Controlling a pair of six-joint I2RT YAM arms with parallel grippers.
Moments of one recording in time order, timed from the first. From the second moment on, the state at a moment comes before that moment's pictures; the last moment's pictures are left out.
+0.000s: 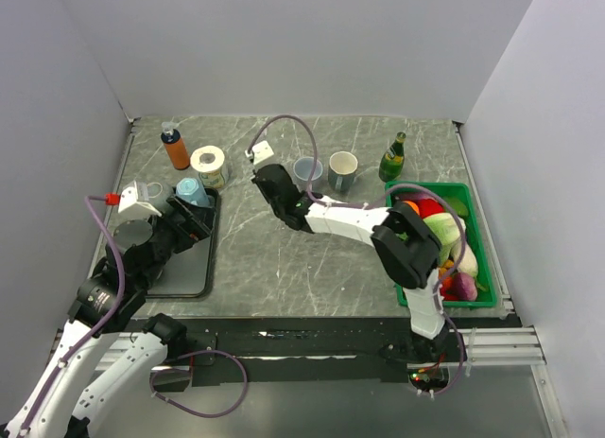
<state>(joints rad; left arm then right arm) -0.48 0.52 0.86 -0.62 -0.26 -0.78 0.89 1.98 1.44 0.12 0.52 -0.03</state>
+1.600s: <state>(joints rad) -0.48 0.57 0.85 -0.61 -0.23 -0.79 0.82 2.16 1.66 -0.10 0.50 0.08</state>
